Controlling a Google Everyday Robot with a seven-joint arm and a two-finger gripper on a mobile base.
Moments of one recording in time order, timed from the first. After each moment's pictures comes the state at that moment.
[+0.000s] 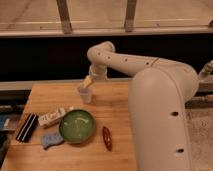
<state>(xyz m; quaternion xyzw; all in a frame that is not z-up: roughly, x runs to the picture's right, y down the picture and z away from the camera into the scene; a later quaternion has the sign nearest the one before) -0.056 -0.026 0.856 -0.27 0.07 0.53 0.80</state>
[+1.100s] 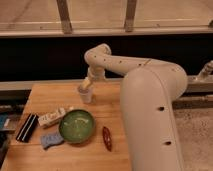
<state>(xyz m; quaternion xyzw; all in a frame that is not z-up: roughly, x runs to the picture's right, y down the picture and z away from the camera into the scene) -0.064 -0.022 0.888 -0.26 0.08 0.52 0.81</state>
